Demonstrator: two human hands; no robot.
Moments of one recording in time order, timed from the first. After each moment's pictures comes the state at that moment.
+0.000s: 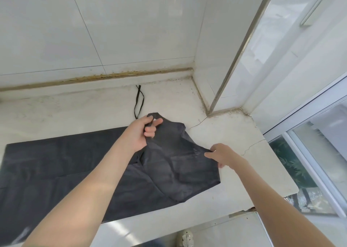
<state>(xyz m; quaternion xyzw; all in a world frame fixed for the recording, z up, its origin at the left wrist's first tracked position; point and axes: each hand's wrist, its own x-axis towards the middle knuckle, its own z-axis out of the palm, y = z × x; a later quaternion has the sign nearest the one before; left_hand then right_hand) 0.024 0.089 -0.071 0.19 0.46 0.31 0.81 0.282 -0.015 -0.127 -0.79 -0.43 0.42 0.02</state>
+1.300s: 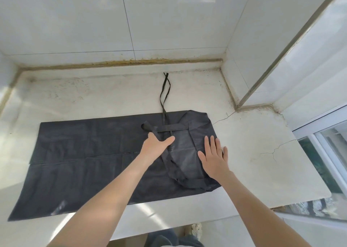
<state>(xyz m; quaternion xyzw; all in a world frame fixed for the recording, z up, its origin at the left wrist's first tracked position) -0.045 0.049 -0.153 0.48 0.69 0.11 0.54 0.164 -0.033 -0.219 -0.79 -0.58 0.19 -0.03</state>
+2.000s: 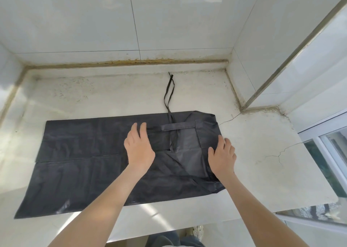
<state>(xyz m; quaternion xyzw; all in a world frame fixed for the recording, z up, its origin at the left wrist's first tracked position) -0.086 0.037 -0.178 0.67 0.72 0.13 0.16 0.151 -0.019 -0.194 -0.85 -0.50 0.14 0.07</state>
